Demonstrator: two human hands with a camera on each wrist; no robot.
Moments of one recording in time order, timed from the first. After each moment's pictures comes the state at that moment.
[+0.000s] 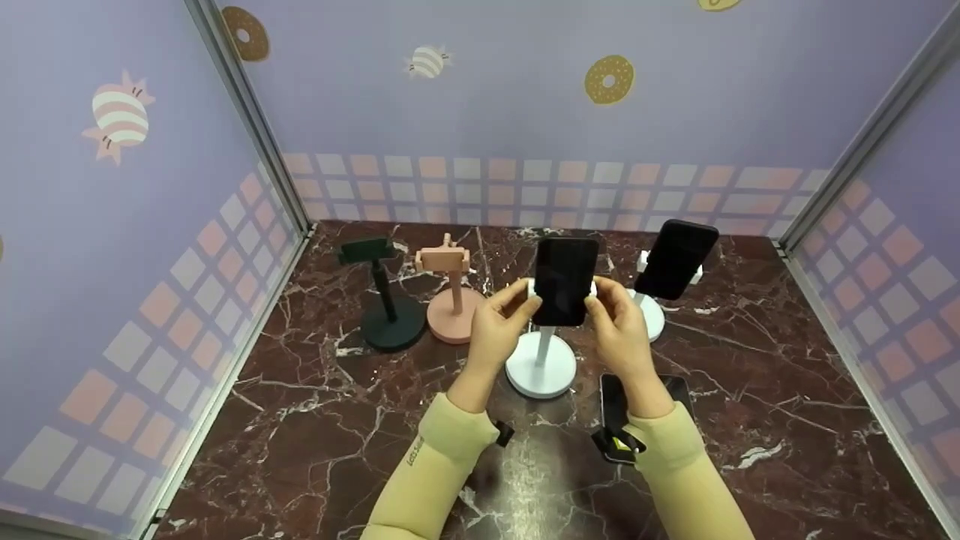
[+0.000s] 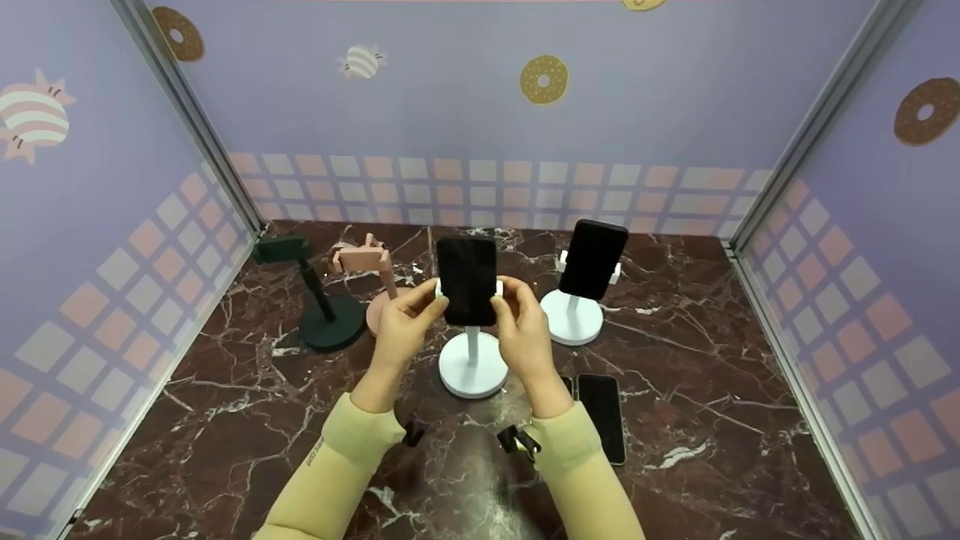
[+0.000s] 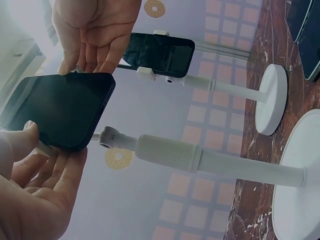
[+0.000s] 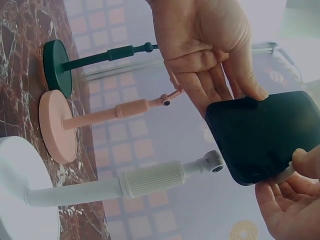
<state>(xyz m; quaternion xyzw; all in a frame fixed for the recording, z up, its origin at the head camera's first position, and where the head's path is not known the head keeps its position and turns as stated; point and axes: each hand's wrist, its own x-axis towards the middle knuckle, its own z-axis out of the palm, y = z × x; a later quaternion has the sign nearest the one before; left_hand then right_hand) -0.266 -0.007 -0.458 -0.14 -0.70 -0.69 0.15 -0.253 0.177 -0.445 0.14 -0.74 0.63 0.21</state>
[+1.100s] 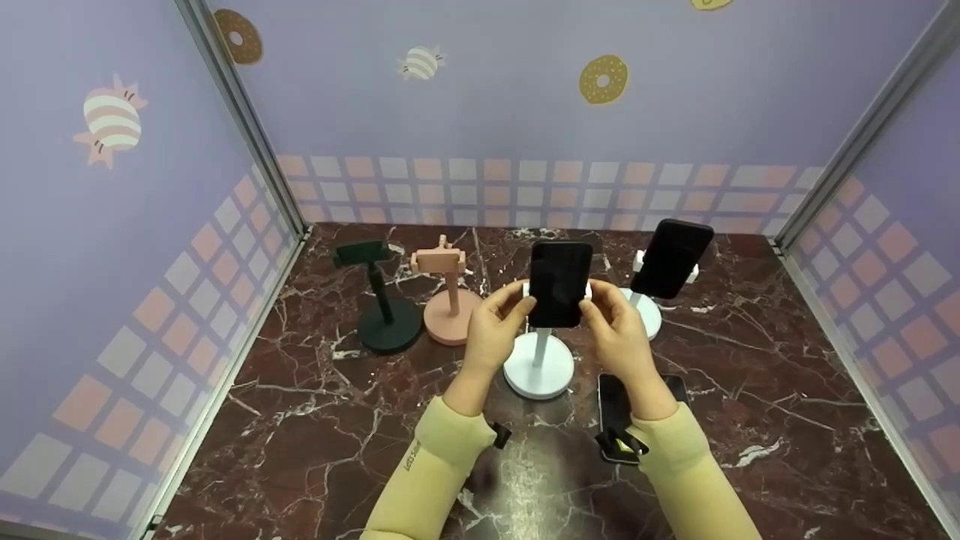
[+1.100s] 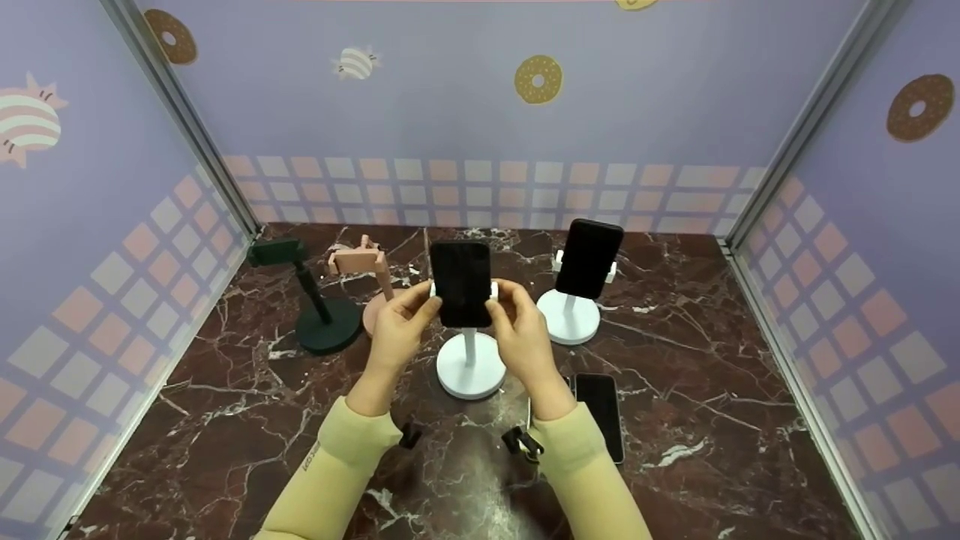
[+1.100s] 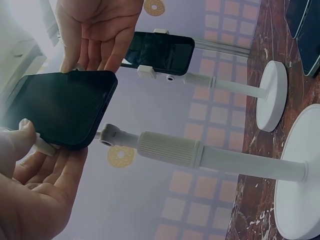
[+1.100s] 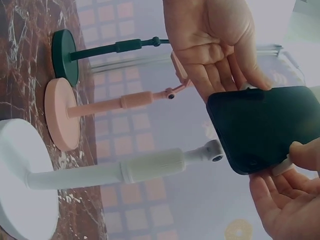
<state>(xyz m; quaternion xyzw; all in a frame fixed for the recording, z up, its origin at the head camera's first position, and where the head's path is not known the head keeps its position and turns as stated) -0.262 -0.008 -0.454 -0.13 -0.70 -0.69 0.12 -0.248 0.181 -0.443 0.13 -0.75 0.62 0.17</state>
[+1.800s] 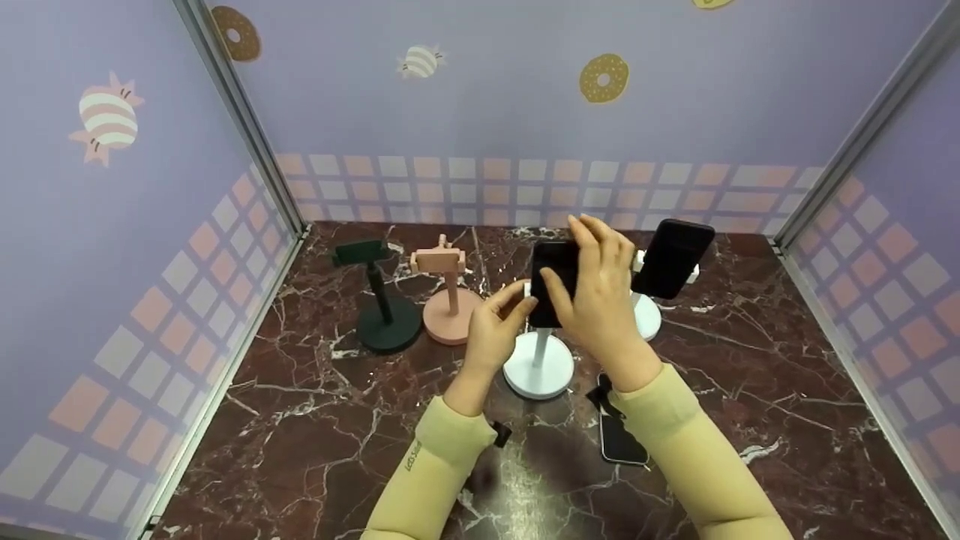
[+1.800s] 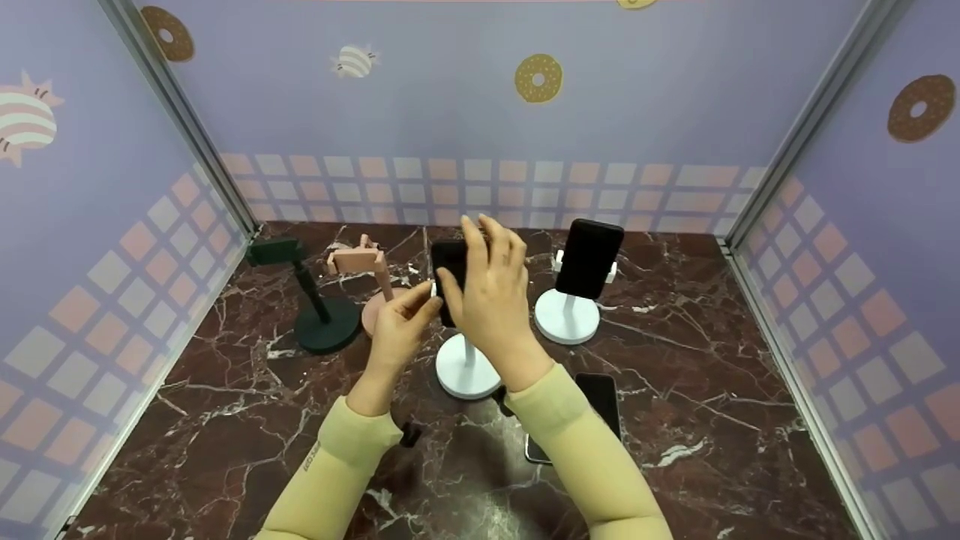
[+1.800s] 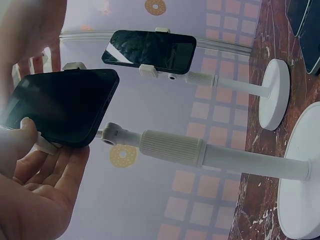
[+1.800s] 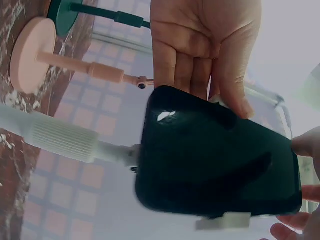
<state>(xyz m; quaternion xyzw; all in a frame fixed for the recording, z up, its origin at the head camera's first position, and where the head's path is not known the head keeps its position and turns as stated) -0.264 -0.008 -0.457 -0.15 -0.71 -0.68 0.14 -0.259 0.148 -0.390 0.22 -0.84 0.28 0.41</state>
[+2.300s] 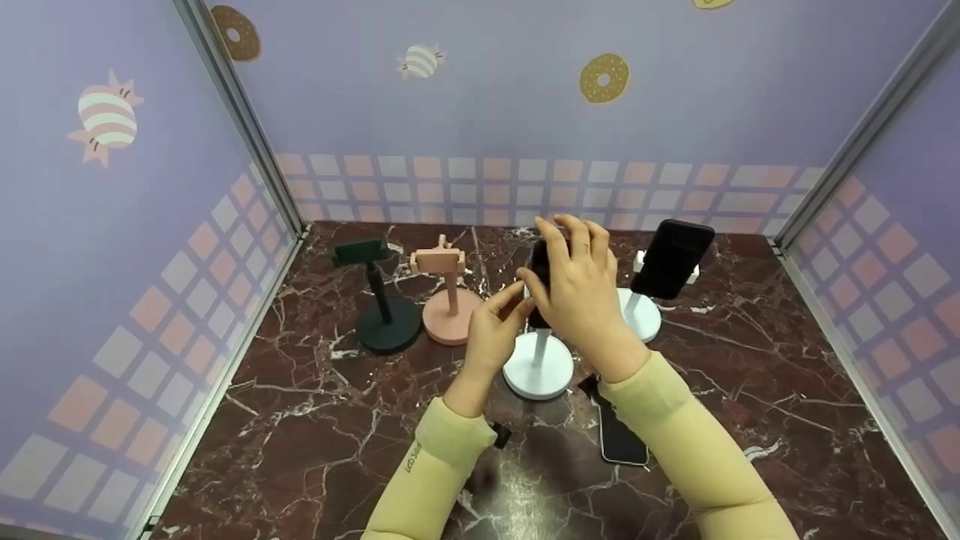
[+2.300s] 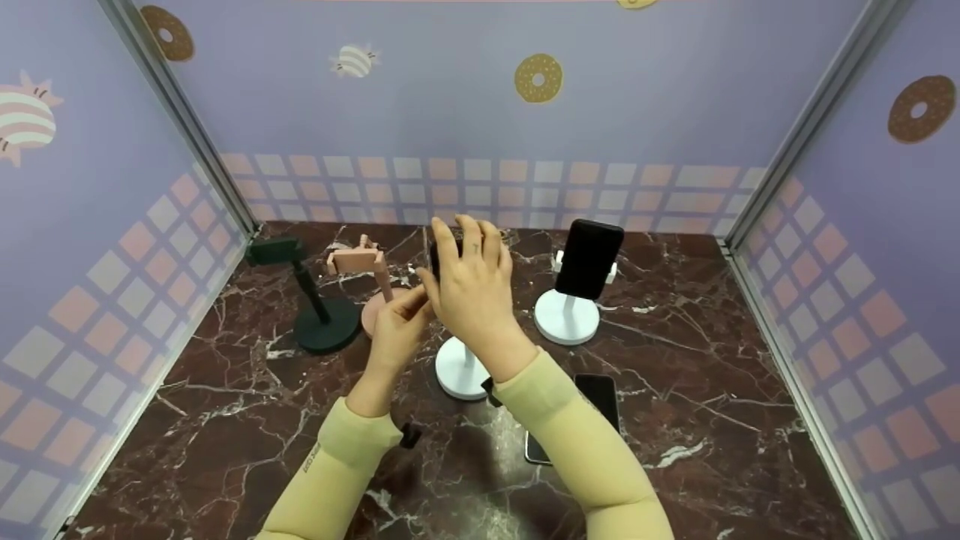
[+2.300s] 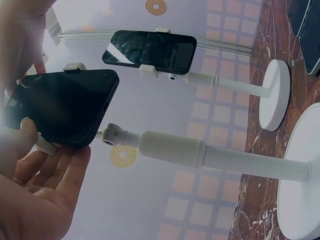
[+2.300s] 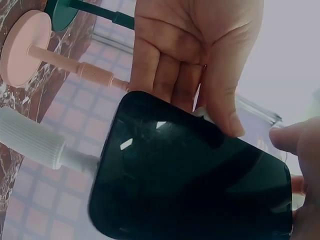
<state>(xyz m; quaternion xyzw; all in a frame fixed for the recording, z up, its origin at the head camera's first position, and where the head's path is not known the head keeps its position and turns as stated) -0.262 -0.008 -0.454 -0.13 -0.72 -0.66 0.14 -0.259 0.129 -0.374 0.20 -0.90 0.19 0.33</state>
